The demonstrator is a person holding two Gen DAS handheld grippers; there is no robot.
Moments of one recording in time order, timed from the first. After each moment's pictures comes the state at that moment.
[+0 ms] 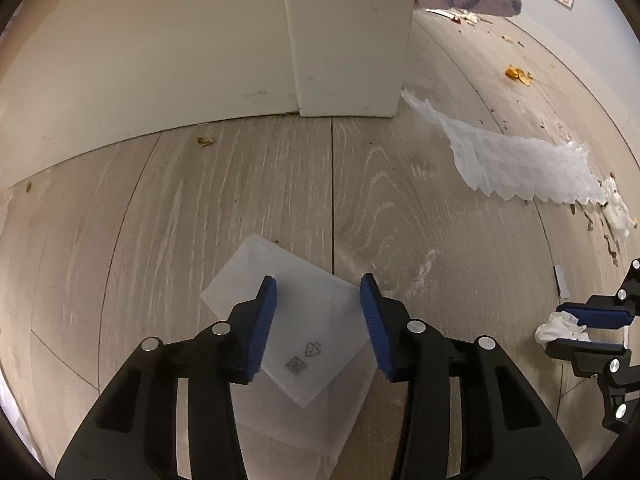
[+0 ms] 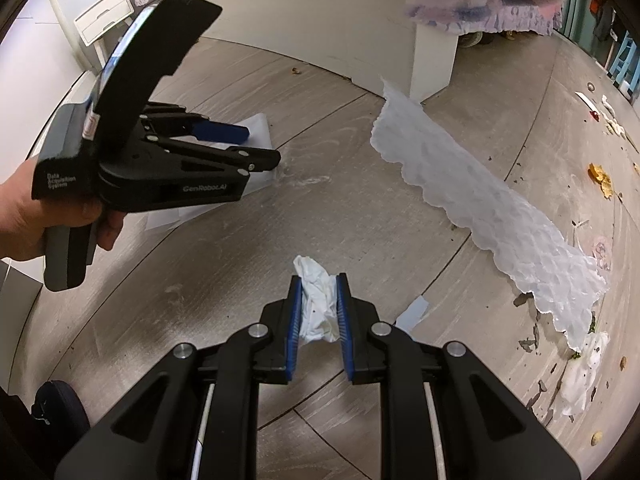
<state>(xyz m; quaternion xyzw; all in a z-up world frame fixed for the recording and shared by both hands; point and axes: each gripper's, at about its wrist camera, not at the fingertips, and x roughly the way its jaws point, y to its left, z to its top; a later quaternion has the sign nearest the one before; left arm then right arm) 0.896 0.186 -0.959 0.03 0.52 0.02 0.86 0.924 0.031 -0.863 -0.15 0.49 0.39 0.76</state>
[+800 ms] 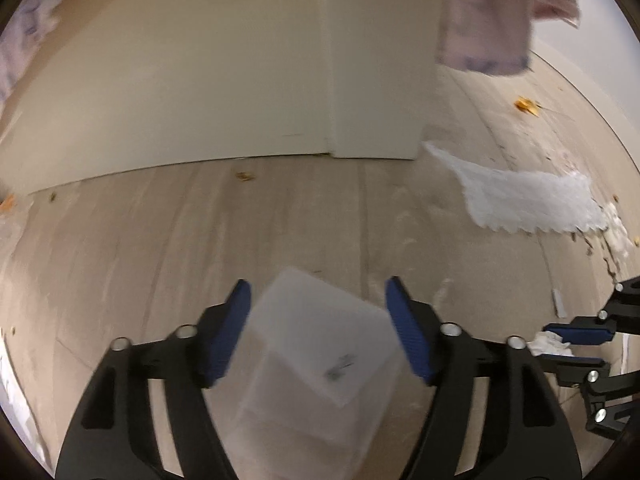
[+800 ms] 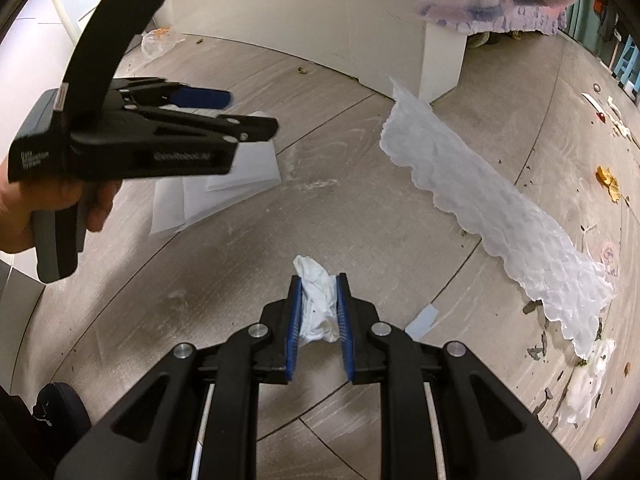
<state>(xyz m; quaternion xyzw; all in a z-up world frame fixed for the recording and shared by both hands) 0.886 0.204 -0.930 0.03 0.48 0.06 0.88 0.928 0.033 -0.867 -0.15 0.49 0.40 0.76</state>
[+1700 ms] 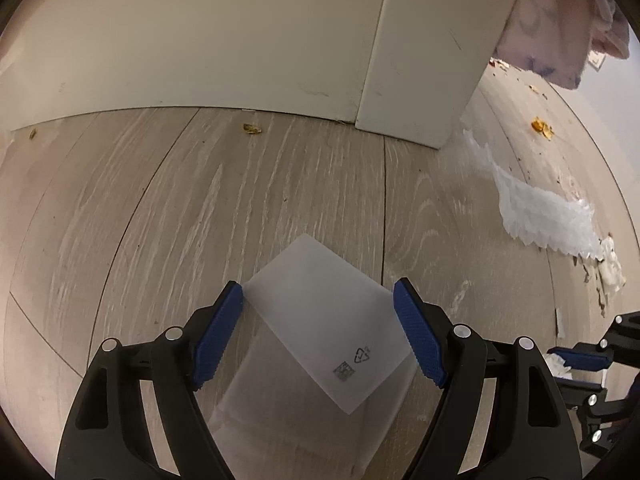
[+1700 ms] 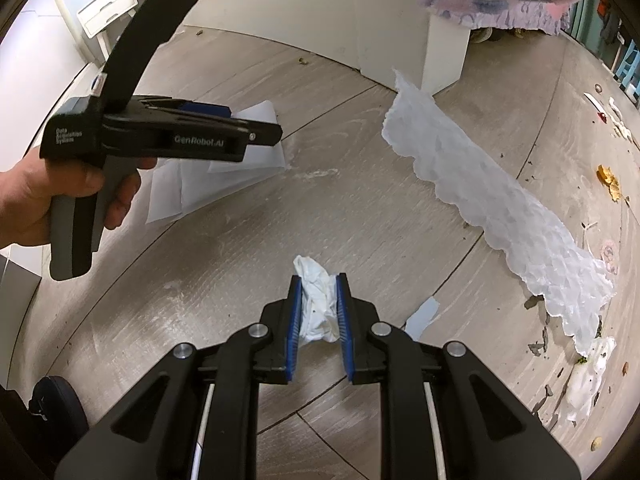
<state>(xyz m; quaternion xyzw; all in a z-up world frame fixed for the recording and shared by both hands) 0.885 0.235 -0.961 -0.07 0.49 0.05 0.87 0.928 0.050 -0.876 -0.16 0.50 0.40 0.75</state>
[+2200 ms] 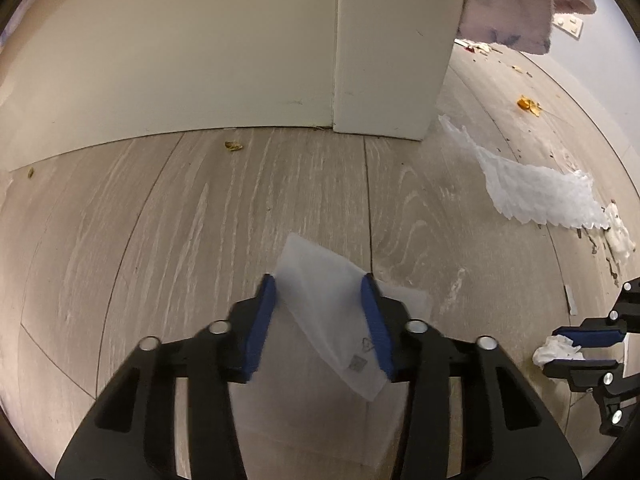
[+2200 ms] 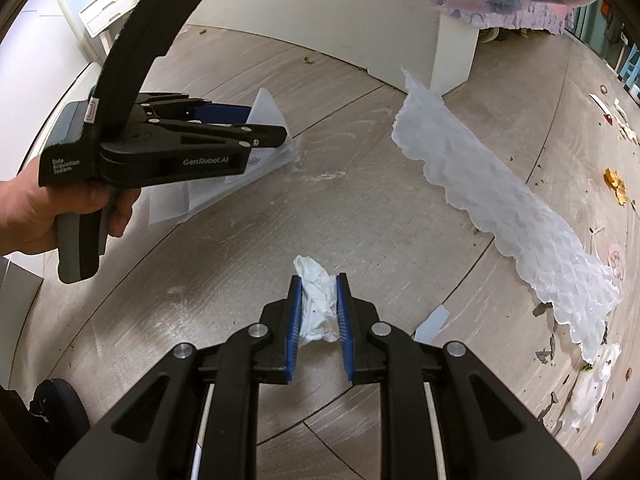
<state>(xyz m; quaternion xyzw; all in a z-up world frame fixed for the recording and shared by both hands) 0.880 0.215 -0.961 0.00 0.48 0.03 0.88 0.935 0.056 -0.882 -0.16 0.50 0.40 0.75</state>
